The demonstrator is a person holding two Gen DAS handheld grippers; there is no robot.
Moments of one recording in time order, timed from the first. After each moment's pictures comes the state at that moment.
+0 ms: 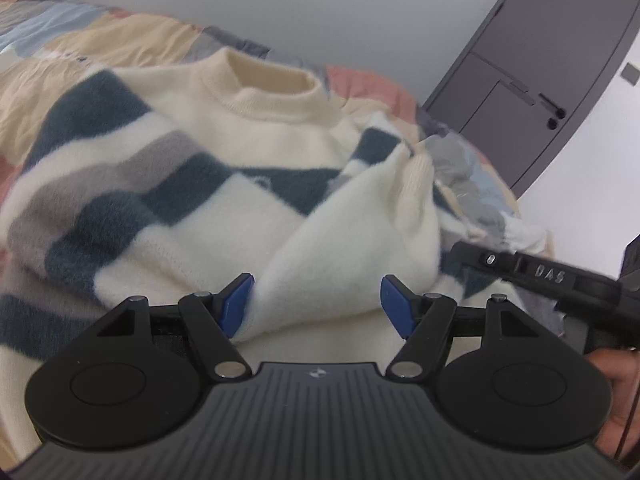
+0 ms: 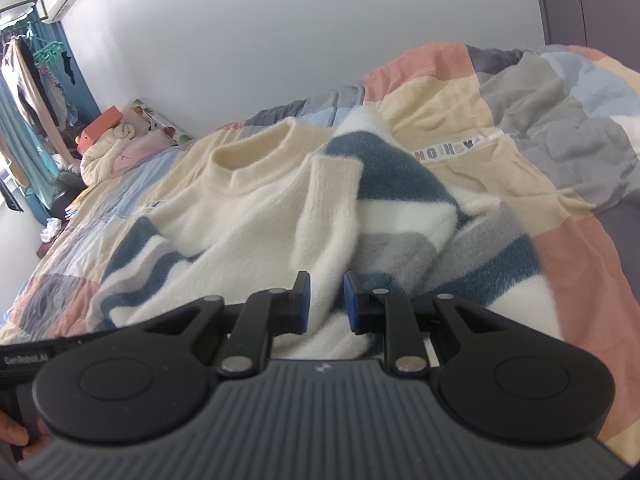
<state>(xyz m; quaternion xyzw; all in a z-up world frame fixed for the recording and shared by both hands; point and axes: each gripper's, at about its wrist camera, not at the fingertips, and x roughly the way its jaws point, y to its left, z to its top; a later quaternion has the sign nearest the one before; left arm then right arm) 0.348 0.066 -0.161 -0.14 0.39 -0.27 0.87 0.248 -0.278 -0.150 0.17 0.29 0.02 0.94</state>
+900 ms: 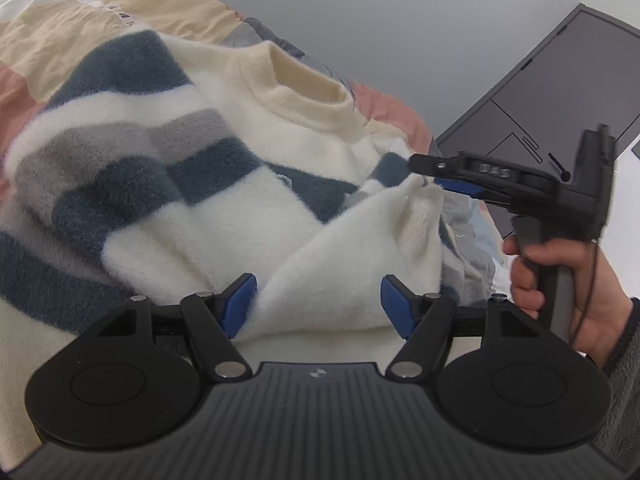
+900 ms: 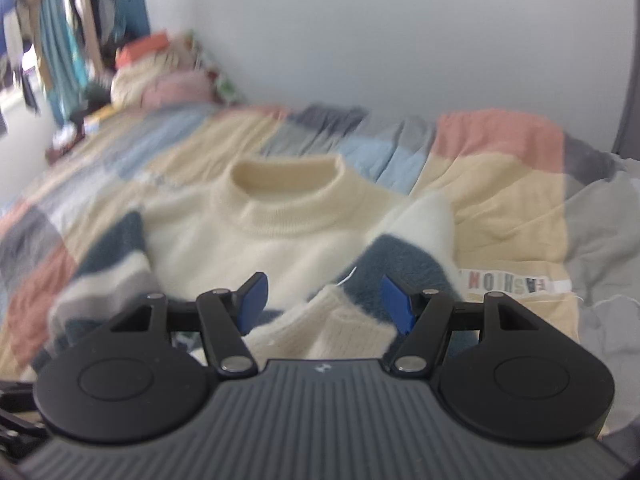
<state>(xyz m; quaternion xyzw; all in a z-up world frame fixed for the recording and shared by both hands) 0.349 0.087 -0.174 -0.25 0.39 -0.24 0.86 0.388 -0.261 -0.111 0.00 0.34 0.10 0.93</state>
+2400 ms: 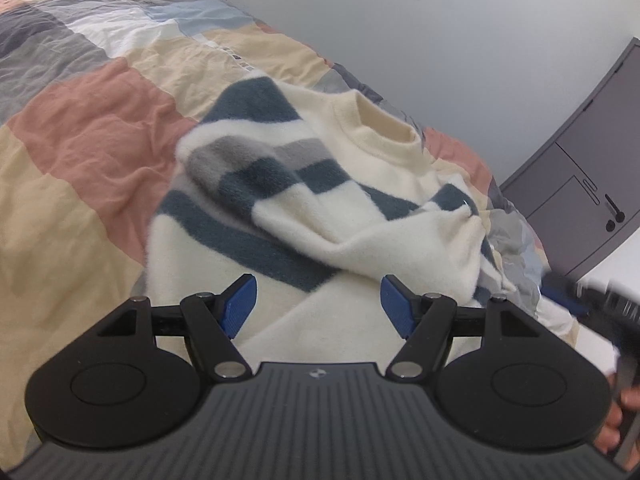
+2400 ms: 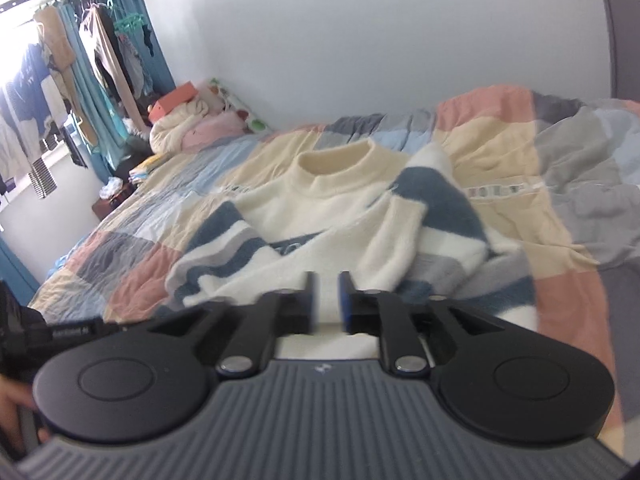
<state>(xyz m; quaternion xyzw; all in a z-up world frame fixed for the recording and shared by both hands) 0.256 0.133 -0.142 -0.25 0.37 -0.11 0.89 0.218 -0.268 -0.088 0.14 0.29 0.14 0.94</state>
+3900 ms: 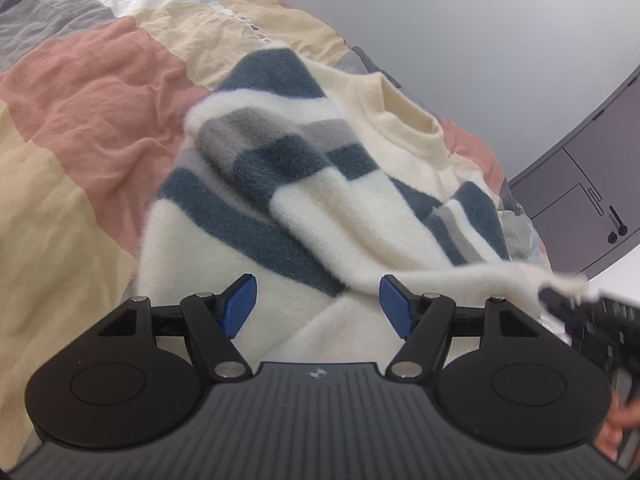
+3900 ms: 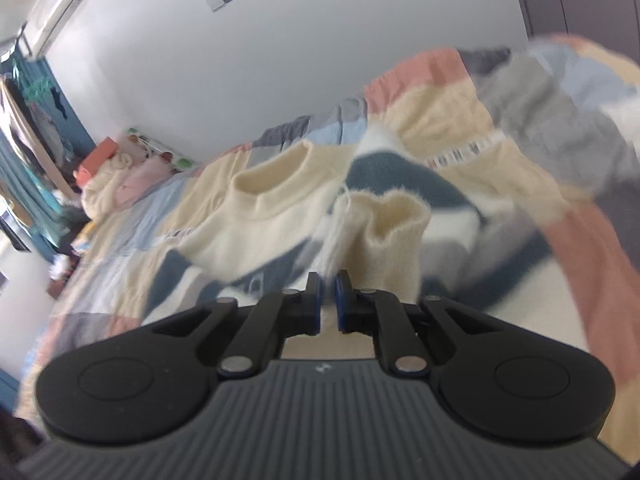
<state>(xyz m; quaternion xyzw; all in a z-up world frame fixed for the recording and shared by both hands) 0.283 0.144 -0.177 -0.28 0.39 -0.11 0.87 0.218 -0.263 -0.116 0.26 0.30 0.00 0.92</state>
